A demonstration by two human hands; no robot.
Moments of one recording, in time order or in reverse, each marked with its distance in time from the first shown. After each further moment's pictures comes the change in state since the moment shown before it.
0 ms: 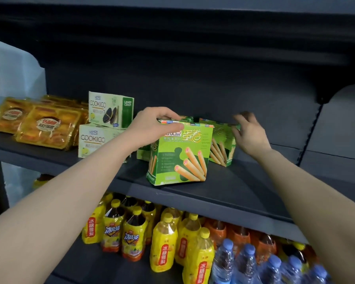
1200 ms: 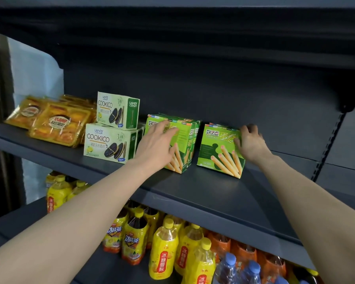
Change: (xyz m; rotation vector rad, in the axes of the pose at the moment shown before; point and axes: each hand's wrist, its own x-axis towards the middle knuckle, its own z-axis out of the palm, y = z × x) left_hand 0.001 -0.047 0.055 0.773 0.167 0.063; right_hand 0.025 0.010 0.032 -0.075 -0.222 0.080
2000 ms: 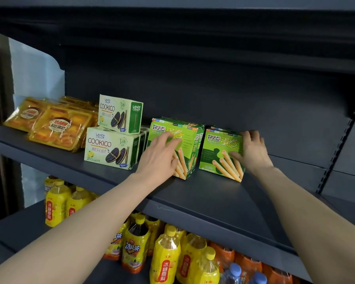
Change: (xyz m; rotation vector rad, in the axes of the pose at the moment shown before) left_hand -0.010 -0.009 0.018 -0.044 0.009 0.026; right_hand -0.004 -0.006 0.015 -0.014 0.060 -0.030
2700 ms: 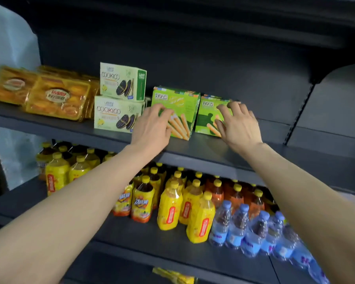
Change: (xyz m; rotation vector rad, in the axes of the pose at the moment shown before) left_hand -0.063 -0.024 -0.056 -0.046 0.018 0.052; right_hand -0.116 -0.096 -0.047 -0.352 0.279 -0.248
